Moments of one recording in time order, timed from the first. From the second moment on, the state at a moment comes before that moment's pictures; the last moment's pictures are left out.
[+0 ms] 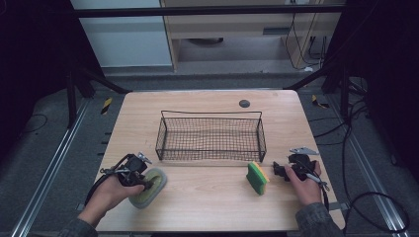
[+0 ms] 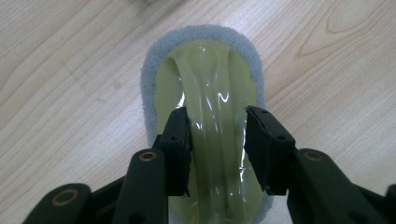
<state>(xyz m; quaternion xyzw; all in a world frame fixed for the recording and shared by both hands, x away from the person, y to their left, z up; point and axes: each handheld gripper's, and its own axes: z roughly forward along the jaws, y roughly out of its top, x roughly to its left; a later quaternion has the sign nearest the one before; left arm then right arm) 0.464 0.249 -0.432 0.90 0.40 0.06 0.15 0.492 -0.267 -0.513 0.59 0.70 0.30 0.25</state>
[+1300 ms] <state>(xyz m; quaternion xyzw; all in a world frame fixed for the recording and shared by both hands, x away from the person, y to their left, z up) 0.447 0.255 -0.409 0.93 0.29 0.15 0.18 0.491 -0.266 -0.513 0.59 0.71 0.30 0.25</state>
